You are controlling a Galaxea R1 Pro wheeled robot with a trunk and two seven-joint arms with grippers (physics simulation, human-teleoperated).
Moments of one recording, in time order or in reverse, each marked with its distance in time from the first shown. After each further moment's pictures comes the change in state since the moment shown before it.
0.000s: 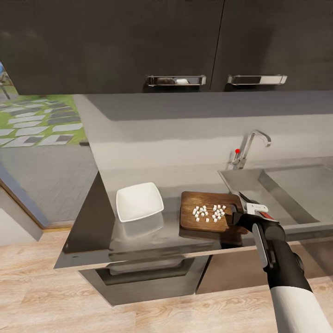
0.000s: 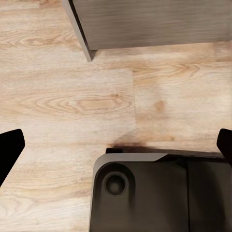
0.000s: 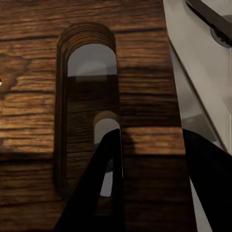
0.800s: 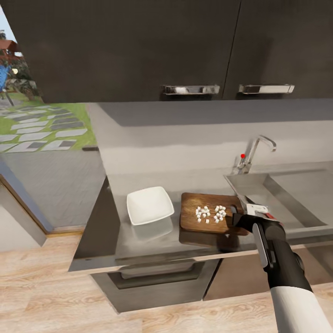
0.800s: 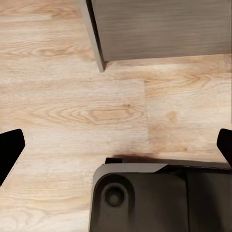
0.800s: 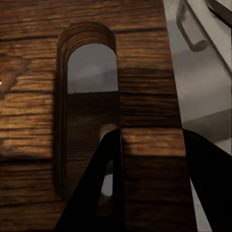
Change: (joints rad) left arm 0.000 0.000 0.001 -0.001 0.000 0.000 0.000; right arm 0.000 0.000 0.000 -0.005 -0.001 0.035 0.000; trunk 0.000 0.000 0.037
